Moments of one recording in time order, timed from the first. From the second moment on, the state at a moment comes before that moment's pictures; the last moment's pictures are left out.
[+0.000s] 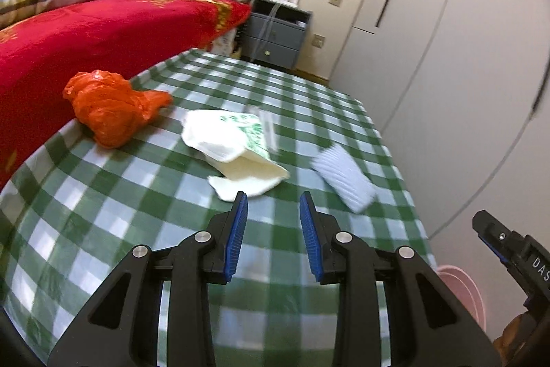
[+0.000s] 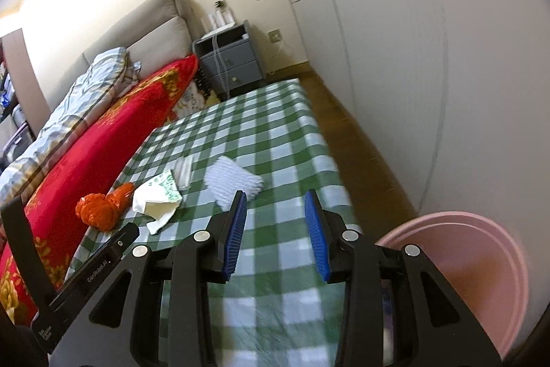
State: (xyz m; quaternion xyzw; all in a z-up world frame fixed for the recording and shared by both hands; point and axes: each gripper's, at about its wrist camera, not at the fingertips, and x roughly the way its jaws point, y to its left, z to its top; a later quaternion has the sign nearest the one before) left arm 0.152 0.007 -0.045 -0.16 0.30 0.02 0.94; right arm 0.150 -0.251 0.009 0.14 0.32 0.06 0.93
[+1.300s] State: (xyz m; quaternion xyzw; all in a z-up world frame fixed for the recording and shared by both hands) left arm 0.229 0.057 -0.077 -0.26 0.35 0.04 0.90; right arm 0.245 -0.182 -0.052 0.09 0.41 0.14 0.90
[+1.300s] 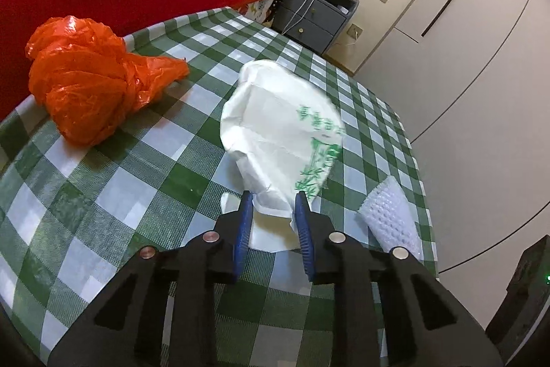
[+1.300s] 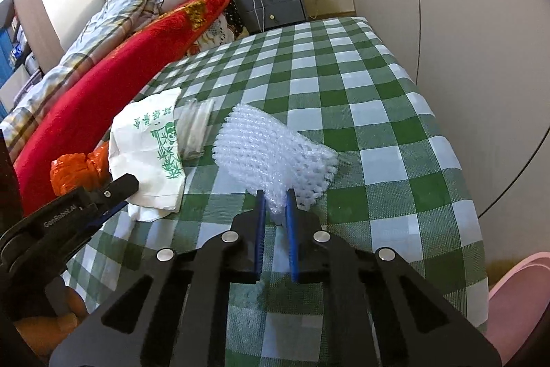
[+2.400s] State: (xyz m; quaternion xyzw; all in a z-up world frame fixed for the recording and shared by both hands) left arm 0.100 0.015 -0.004 -0.11 0.31 0.01 0.95; right arm 0.101 -0.215 0.056 0.05 0.34 0.12 0.93
